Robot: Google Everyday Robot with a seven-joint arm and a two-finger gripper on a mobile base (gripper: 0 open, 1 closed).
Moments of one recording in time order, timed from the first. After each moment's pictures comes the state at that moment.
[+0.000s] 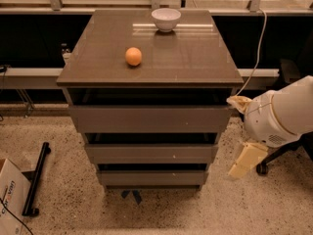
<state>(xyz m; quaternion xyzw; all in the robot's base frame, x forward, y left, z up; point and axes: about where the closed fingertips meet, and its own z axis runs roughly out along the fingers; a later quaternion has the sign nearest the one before) 0.434 -0.174 0.842 -0.61 0.74 0.05 0.27</state>
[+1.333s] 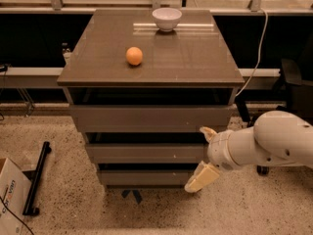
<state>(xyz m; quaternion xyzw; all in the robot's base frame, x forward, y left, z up) 0.469 -0.124 0.699 -0.55 0.76 0.13 0.32</state>
